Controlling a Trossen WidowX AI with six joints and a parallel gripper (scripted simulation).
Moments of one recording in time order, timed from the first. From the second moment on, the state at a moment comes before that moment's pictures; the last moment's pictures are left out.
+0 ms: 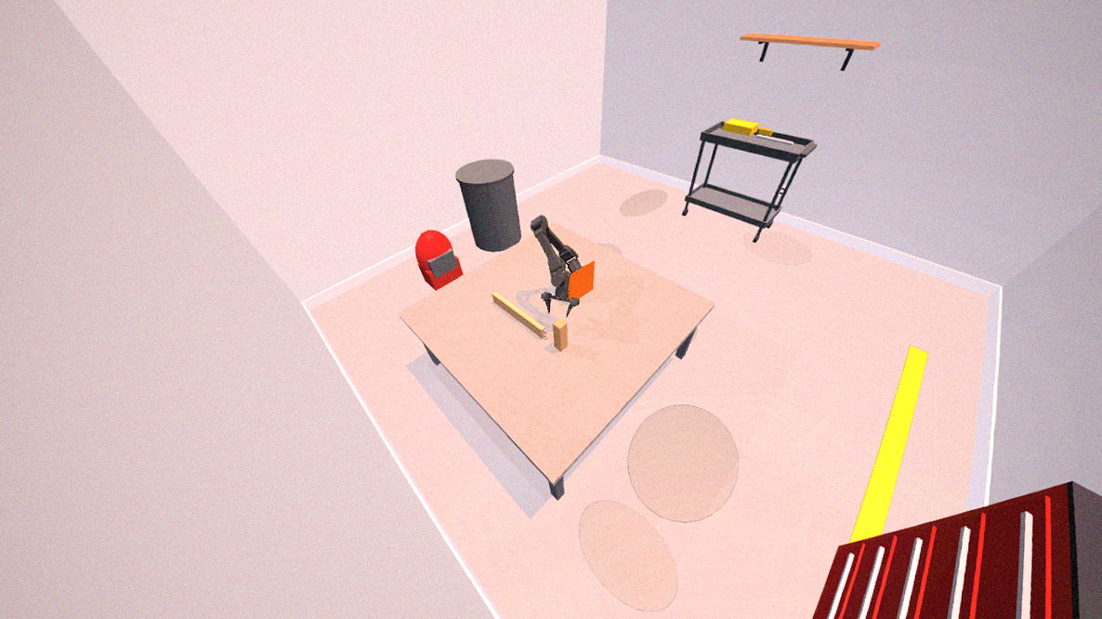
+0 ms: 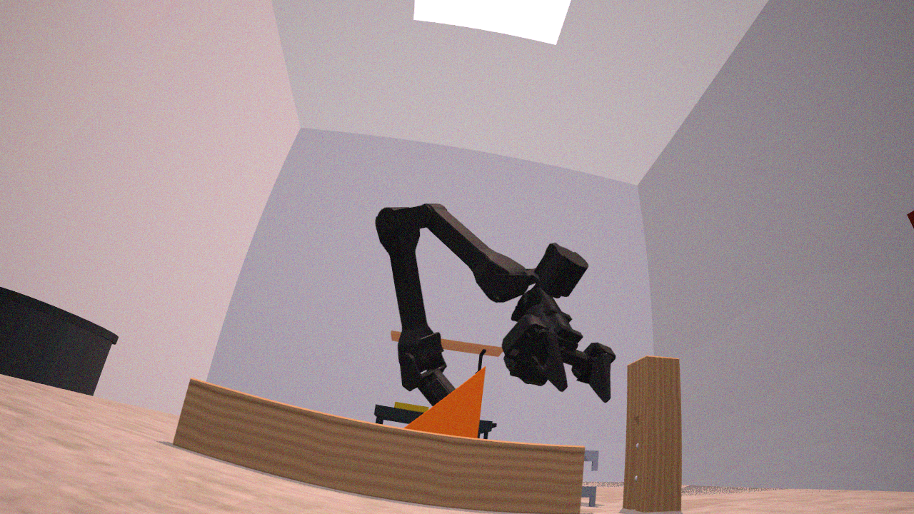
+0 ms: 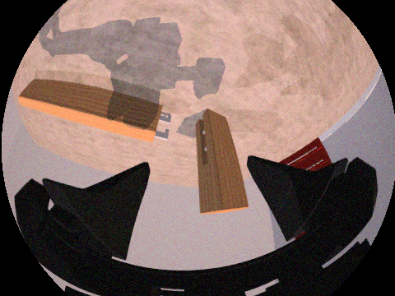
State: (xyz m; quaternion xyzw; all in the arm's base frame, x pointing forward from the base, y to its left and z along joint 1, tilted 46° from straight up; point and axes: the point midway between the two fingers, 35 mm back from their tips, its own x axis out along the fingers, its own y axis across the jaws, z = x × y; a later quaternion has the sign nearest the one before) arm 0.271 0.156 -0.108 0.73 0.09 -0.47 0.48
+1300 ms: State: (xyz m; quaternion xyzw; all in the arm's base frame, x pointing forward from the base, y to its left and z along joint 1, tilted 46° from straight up) arm 0.264 0.141 -0.118 0.48 0.32 -0.41 0.71
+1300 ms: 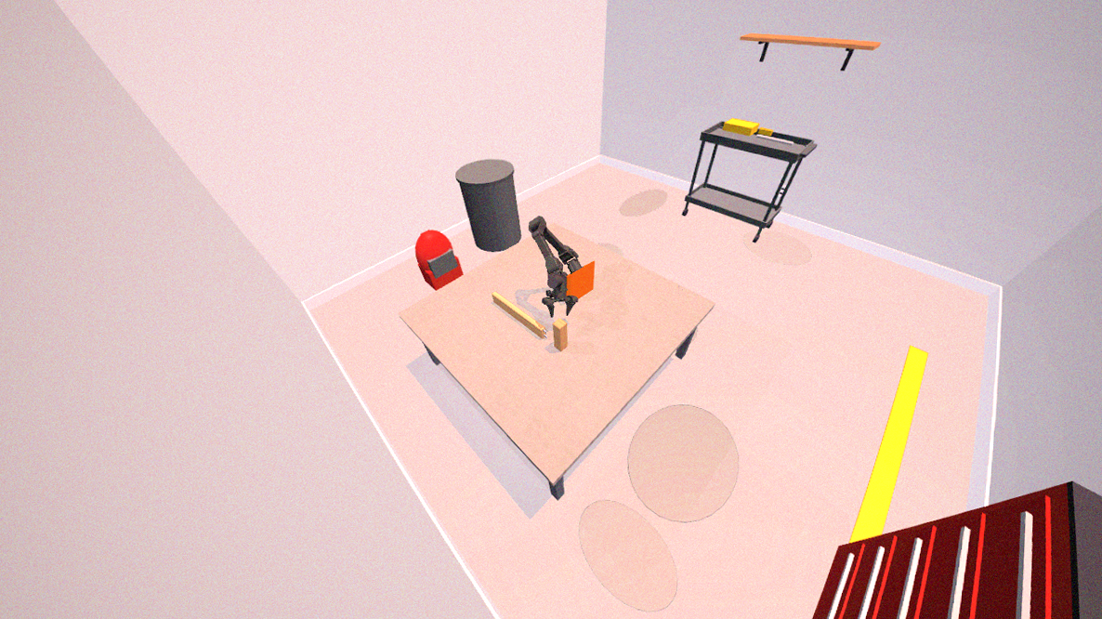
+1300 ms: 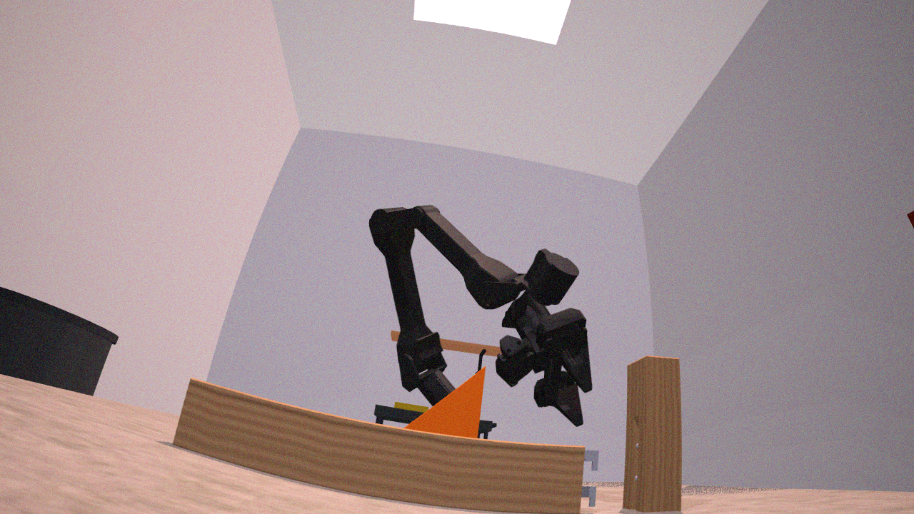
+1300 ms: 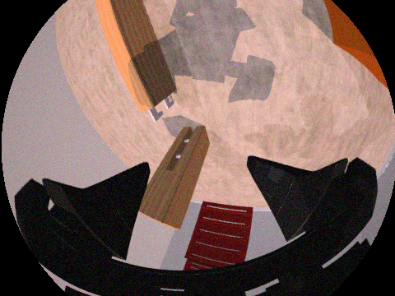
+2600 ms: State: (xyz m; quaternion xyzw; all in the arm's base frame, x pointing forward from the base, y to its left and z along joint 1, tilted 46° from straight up) arm 0.290 0.127 -0.104 -0.25 0.56 0.19 0.76
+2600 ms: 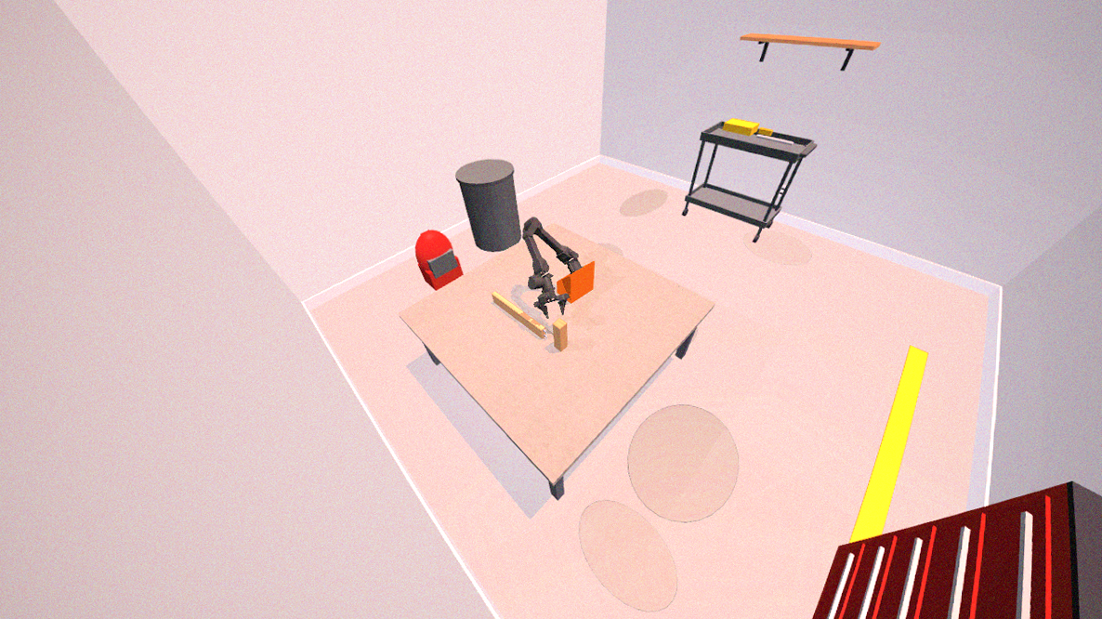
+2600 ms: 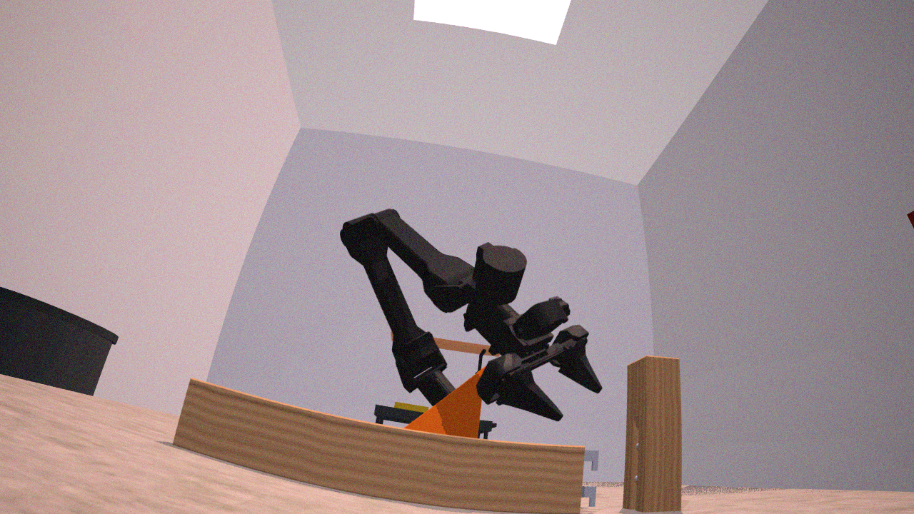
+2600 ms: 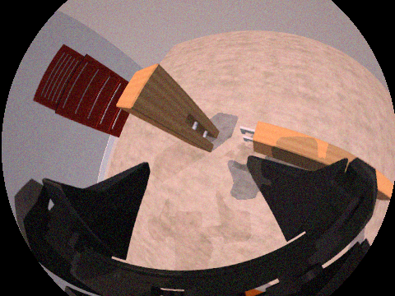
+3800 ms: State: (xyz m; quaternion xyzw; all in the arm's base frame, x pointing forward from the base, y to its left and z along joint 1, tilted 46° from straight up) arm 0.299 0.126 -0.090 -0.47 0.43 0.43 0.64
